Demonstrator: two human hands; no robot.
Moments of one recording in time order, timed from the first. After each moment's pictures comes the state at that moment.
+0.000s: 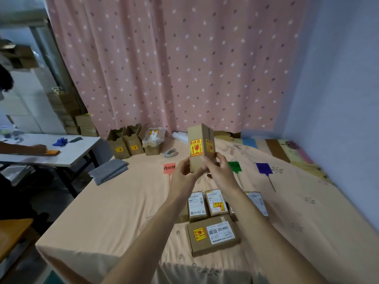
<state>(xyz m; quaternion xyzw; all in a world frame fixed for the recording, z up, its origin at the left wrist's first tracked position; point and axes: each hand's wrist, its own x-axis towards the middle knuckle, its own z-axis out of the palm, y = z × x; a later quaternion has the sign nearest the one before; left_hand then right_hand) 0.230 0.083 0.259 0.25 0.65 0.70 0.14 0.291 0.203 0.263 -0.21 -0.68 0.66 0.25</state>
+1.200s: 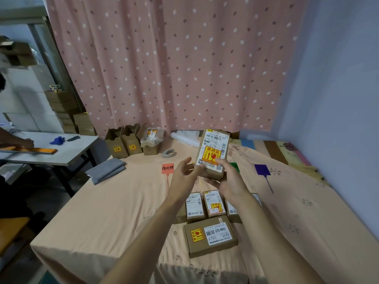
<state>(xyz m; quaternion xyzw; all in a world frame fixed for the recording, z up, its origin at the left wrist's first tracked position) 0.224 0.087 0.251 0.25 0.68 0.67 0.15 0.305 0.223 0.252 -0.18 -0.47 0.84 0.21</state>
